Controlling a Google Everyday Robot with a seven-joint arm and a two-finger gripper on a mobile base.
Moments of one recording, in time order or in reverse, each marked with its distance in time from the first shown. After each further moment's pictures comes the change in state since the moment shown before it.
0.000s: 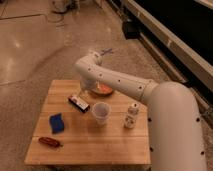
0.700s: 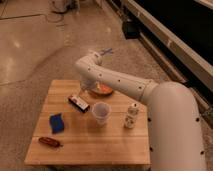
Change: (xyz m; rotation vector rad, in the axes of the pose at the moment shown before) arm 0.000 -0.008 0.004 0.012 -0.006 -0.016
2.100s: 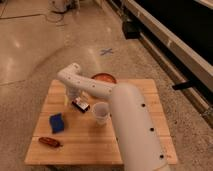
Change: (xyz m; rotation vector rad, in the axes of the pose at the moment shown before) arm 0.014 -0.069 0.115 -0.020 -0.144 -0.203
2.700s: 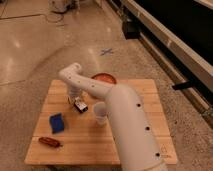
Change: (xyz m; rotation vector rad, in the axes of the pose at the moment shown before) arm 0.012 0.010 0.000 0.002 0.015 0.028
